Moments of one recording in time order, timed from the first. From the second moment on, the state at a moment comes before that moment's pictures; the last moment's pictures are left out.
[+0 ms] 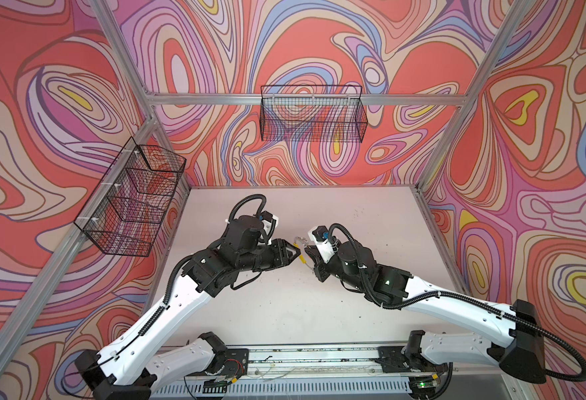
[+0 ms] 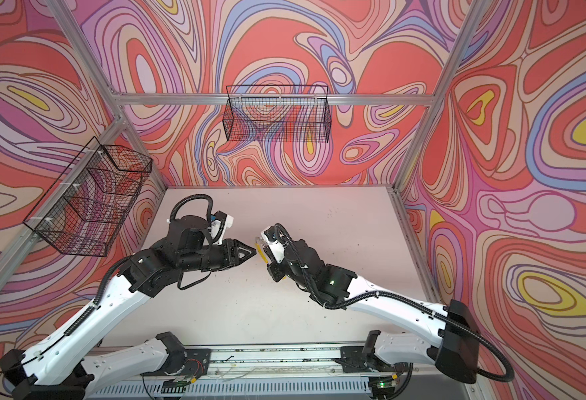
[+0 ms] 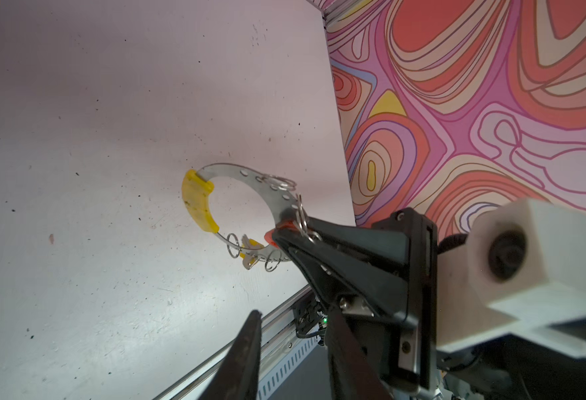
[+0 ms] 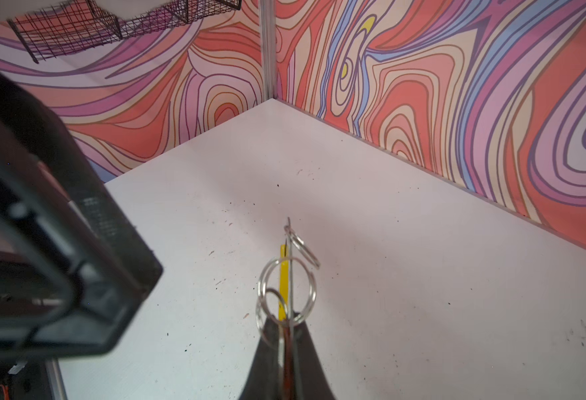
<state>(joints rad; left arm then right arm) -0.68 1.07 1.17 -0.69 0.32 -0.90 1.01 1.20 0.93 -0.07 0.23 0.08</state>
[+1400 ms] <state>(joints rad) -0.67 1.17 1.27 -0.66 0.33 -0.91 1.08 1.20 0.90 0.06 0.35 0.00</state>
